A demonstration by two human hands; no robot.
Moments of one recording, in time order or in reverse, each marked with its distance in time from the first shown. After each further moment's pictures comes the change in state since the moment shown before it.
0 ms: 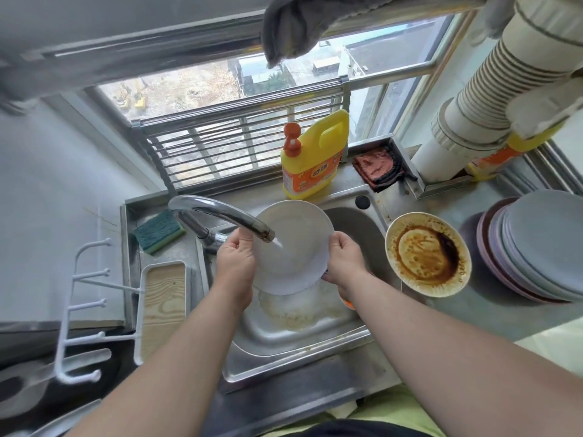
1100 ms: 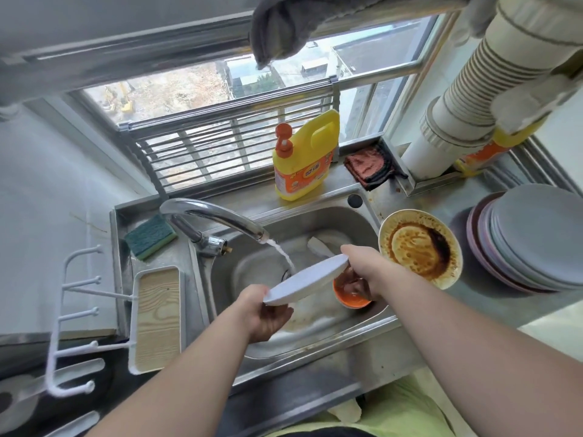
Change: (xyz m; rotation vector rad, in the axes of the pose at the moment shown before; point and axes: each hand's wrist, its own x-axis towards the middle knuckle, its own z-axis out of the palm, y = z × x) left_hand -0.019 -0.050 -0.006 0.109 0.013 -0.913; right_hand -0.007 -0.017 -0.054 -0.154 -0.051 0.388
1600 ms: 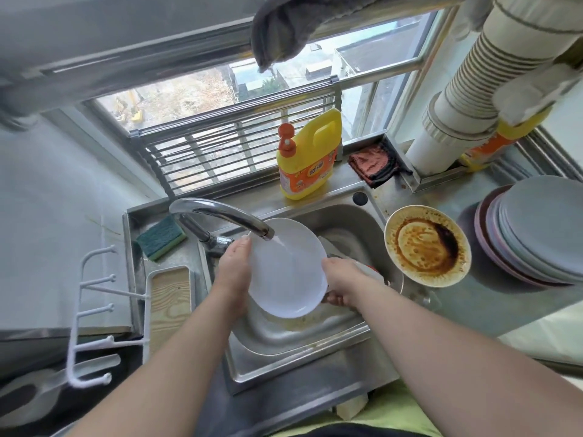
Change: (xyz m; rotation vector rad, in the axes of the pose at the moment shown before) left_hand -0.048 0.040 -0.012 0.011 0.009 0.704; right_hand -0.009 0.019 0.054 -0.143 -0.120 -0.103
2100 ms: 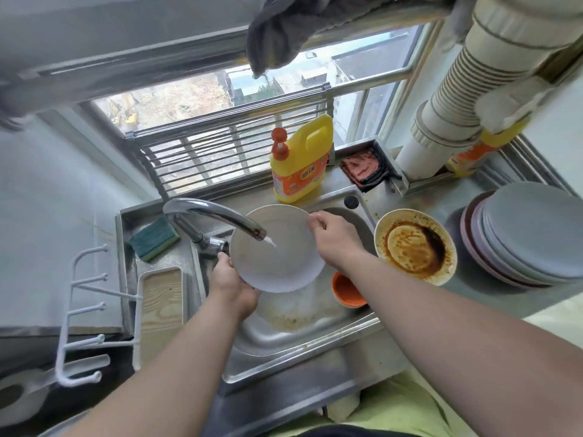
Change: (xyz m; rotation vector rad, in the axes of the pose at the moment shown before) left_hand 0.011 -0.015 0.007 -0.534 0.103 -0.328; right_hand -0.041 -0.062 -0.029 -0.317 0.273 -0.533
